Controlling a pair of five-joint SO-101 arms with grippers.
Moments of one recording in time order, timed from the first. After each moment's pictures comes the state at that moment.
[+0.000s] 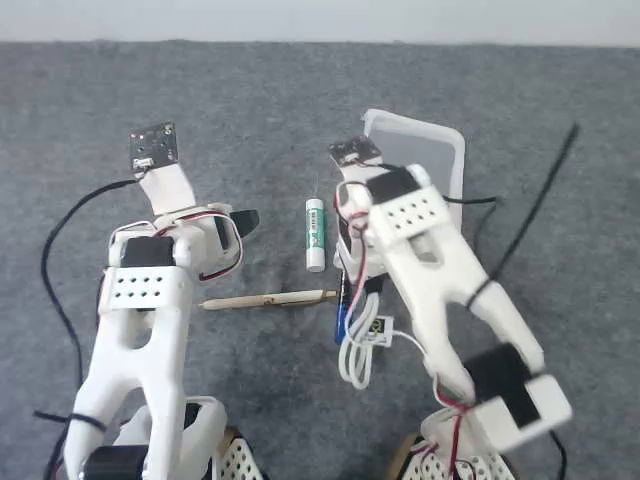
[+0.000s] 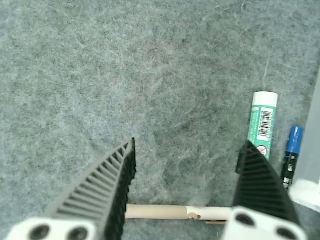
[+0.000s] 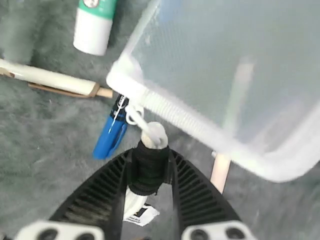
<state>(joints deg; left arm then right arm) -7.9 -29.8 48.8 54.1 17.5 -26.5 -2.5 15.3 82.2 -2.0</state>
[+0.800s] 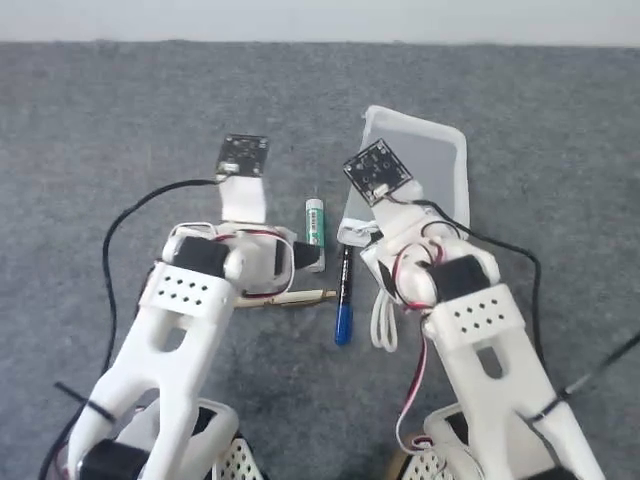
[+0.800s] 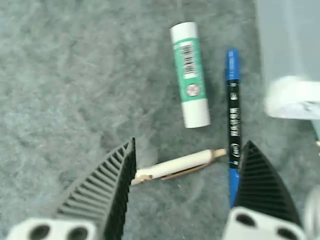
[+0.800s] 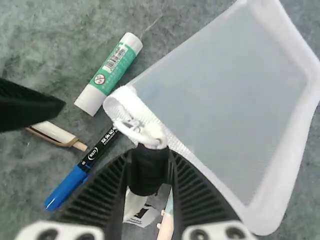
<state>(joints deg) 9.9 -30.7 47.1 60.6 13.8 -22.1 -38.6 46.5 52.6 16.4</state>
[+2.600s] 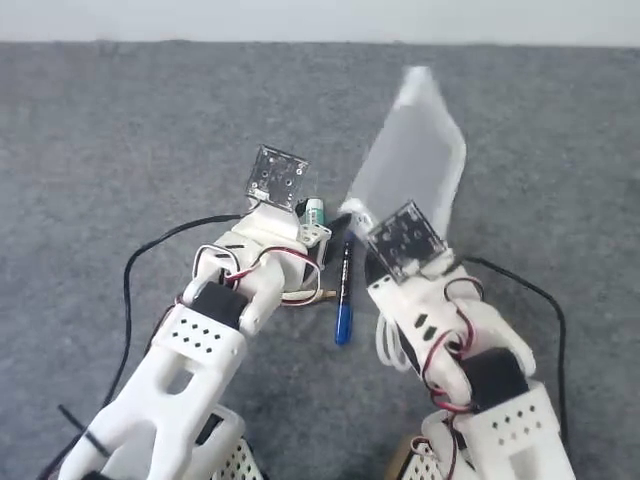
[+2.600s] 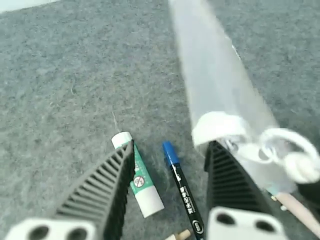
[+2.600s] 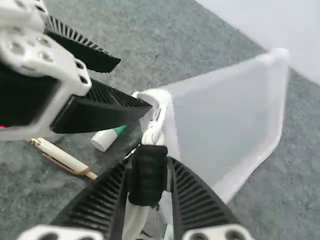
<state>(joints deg) 18.1 -40.9 63.1 27.6 7.1 -25.6 -74.0 62.2 54.2 16.7</state>
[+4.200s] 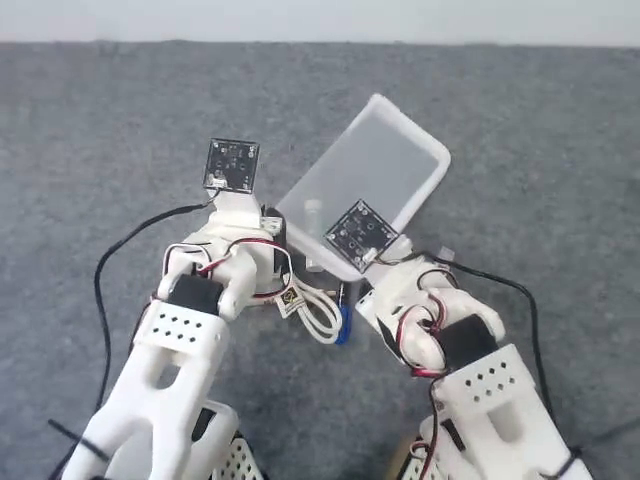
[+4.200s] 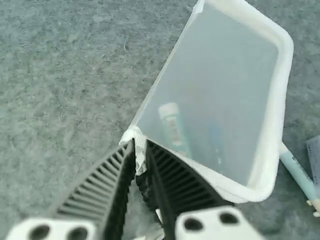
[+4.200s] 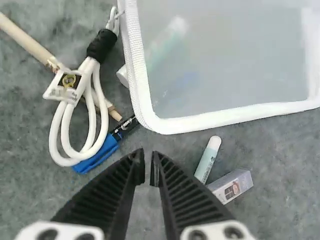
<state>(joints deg) 8.8 -41.0 61.8 36.0 11.9 -28.7 -57.8 59.8 57.7 20.4</state>
